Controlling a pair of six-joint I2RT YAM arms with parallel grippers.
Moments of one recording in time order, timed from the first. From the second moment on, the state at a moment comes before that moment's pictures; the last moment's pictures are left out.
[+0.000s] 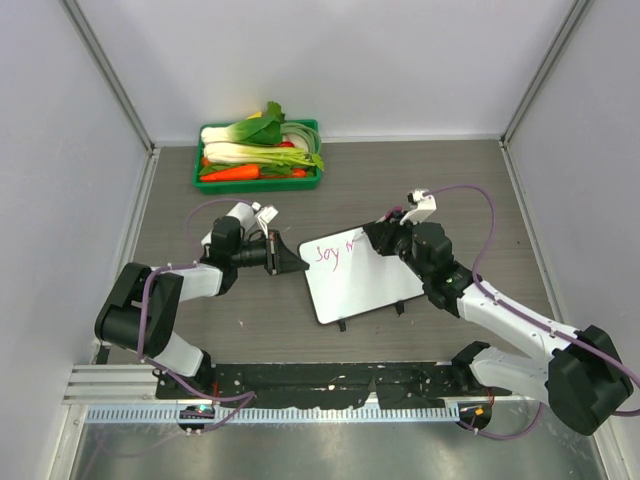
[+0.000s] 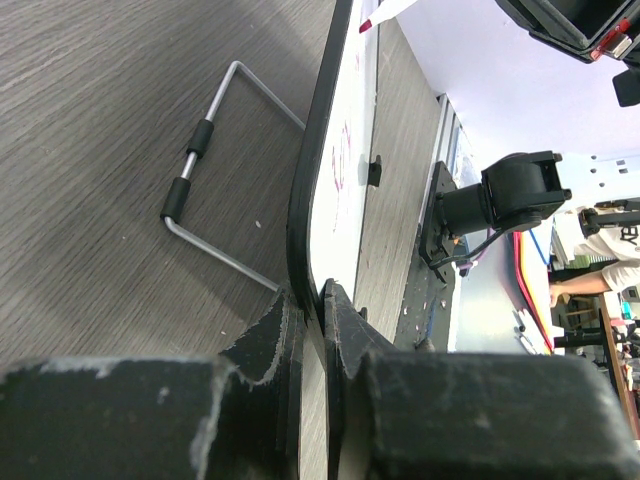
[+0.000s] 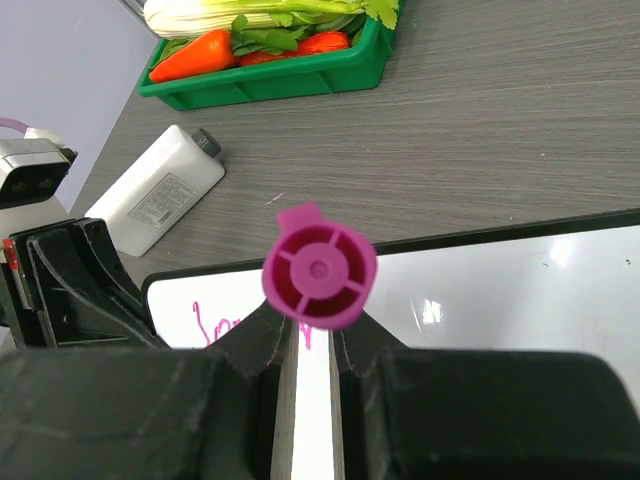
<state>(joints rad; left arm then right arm) -0.31 1.53 0.52 0.64 1.00 -0.56 0.59 1.07 0.56 0.31 0.11 0.53</state>
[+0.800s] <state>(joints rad) -0.31 1.53 0.52 0.64 1.00 -0.56 0.59 1.01 0.51 0.29 0.11 0.53</state>
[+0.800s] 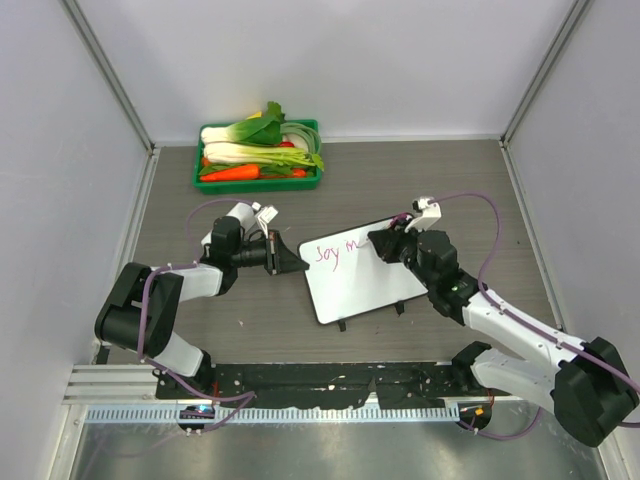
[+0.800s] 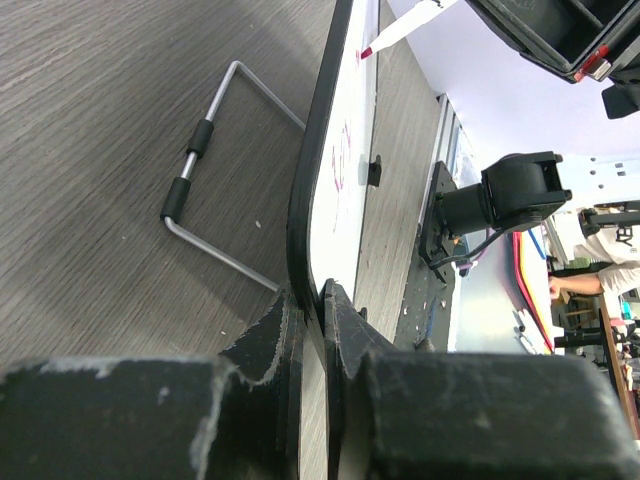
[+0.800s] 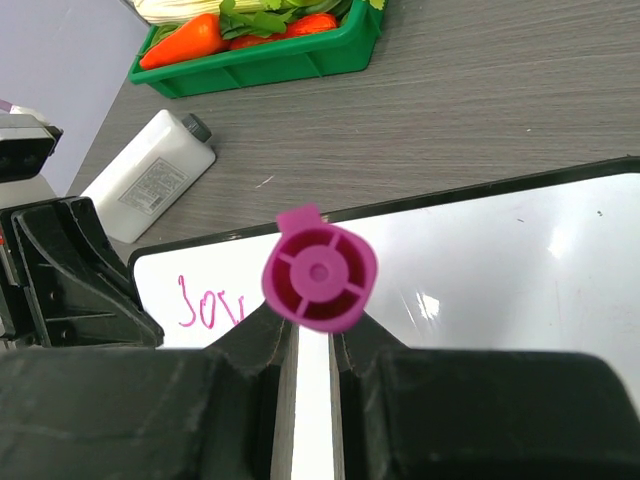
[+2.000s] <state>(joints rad) -0.31 1.53 0.52 0.64 1.00 -0.56 0.56 0.97 0.57 0.21 0.18 0.50</state>
